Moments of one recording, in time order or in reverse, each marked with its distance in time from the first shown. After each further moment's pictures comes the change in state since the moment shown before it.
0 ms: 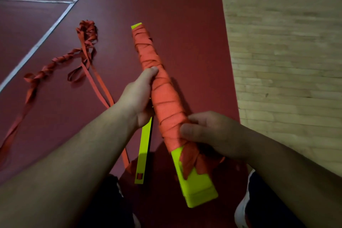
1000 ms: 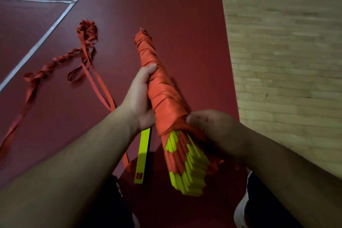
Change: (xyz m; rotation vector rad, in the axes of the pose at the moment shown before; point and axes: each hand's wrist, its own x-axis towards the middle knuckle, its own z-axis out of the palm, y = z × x) left_hand -0.008 -0.002 0.006 -0.249 -0.248 -0.094; right_hand -0.001 0.001 0.004 0.051 0.100 -0.023
